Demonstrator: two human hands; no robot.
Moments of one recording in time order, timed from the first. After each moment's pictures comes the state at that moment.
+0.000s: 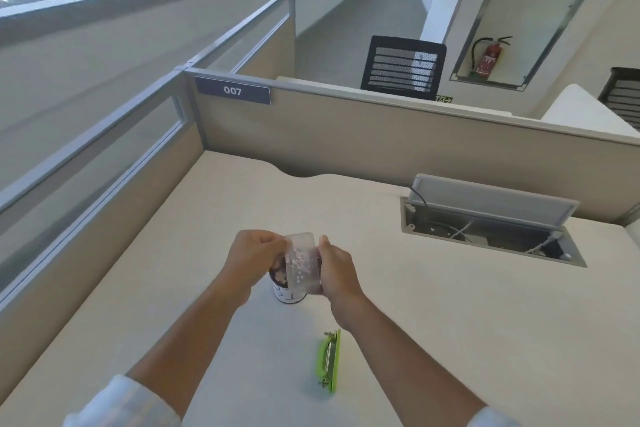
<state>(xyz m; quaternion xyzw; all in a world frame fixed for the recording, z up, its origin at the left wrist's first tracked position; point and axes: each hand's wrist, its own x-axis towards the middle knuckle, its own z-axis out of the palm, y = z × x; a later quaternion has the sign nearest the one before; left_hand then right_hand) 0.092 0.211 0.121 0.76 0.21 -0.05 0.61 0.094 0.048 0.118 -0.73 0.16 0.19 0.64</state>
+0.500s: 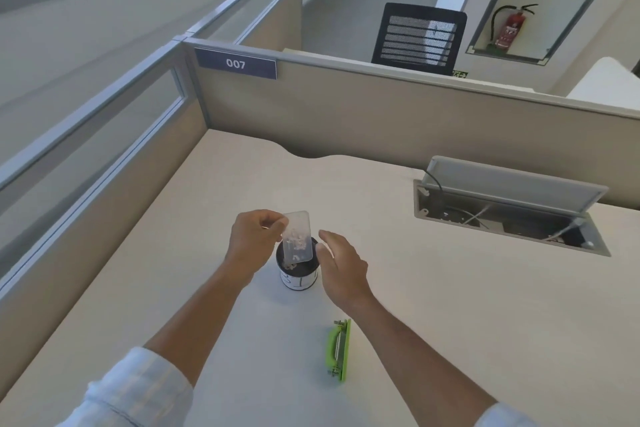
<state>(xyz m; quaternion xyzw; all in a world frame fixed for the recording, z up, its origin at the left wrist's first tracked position) 0.118 0.227 0.084 0.80 0.21 0.02 0.56 0.094 0.045 0.091 -0.89 -0.01 0.12 0.44</state>
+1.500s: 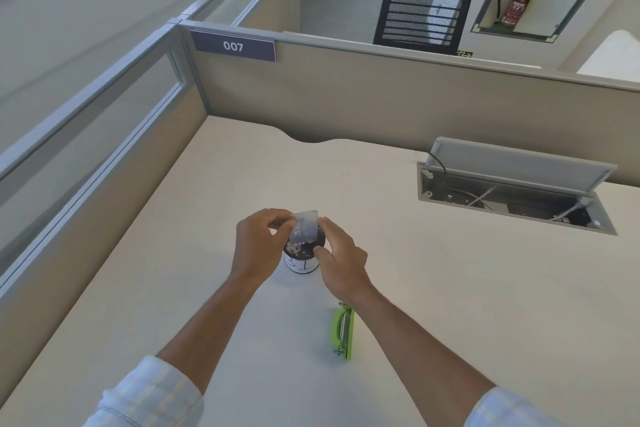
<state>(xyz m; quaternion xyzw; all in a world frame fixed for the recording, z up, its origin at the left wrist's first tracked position) 0.087 0.218 0.065 0.86 0.13 0.11 0.48 0.076 0.050 0.093 -0.89 -0.01 0.15 0.43</state>
